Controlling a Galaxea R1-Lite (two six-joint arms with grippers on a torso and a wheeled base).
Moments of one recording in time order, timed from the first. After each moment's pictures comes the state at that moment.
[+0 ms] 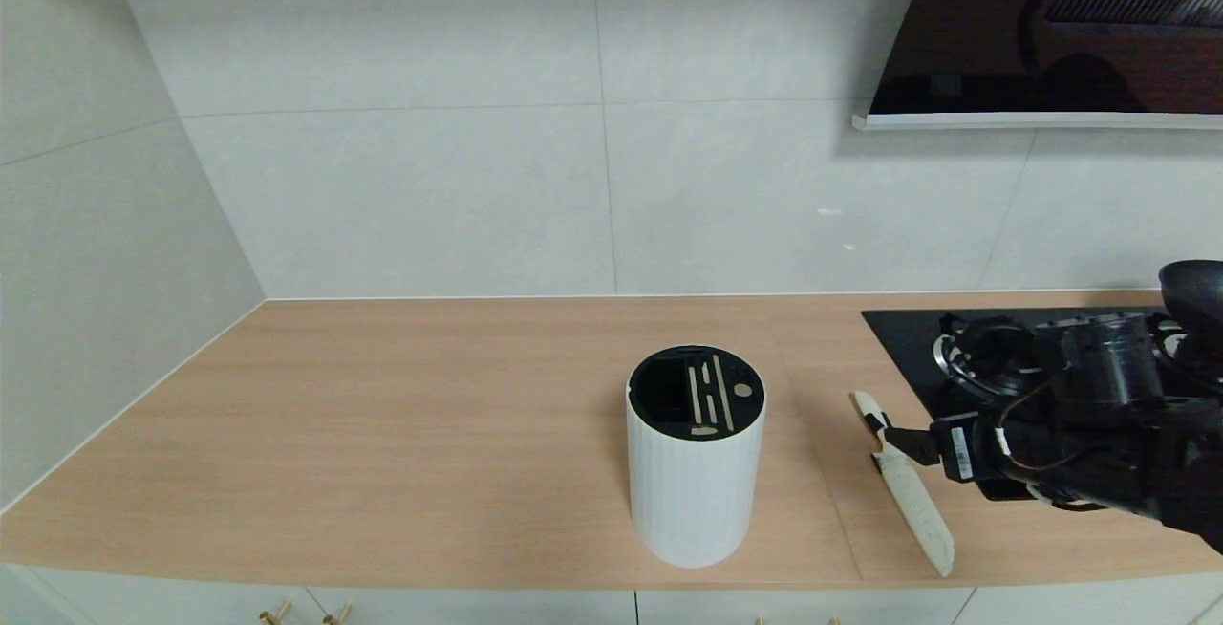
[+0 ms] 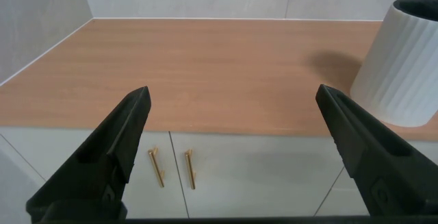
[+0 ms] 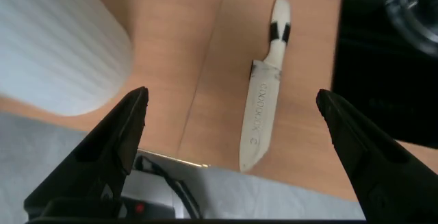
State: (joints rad) left arm 0.00 0.00 0.00 0.00 0.04 -0.01; right arm 0.25 1.75 -0.58 -0.56 -0.09 0.01
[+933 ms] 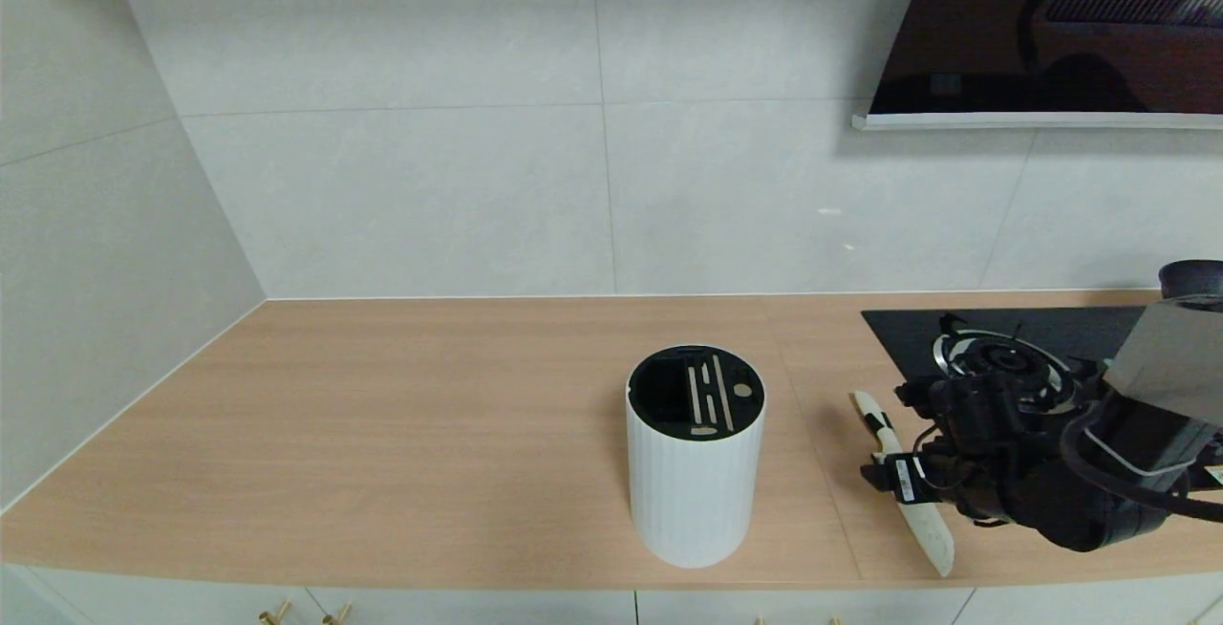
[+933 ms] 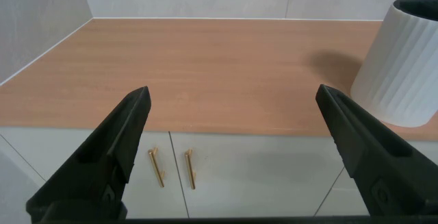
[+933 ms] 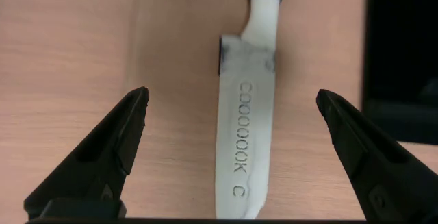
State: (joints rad) left arm 0.00 0.00 0.00 0.00 0.04 -0.01; right arm 0.20 2.20 -0.68 -0.77 -0.17 0.04
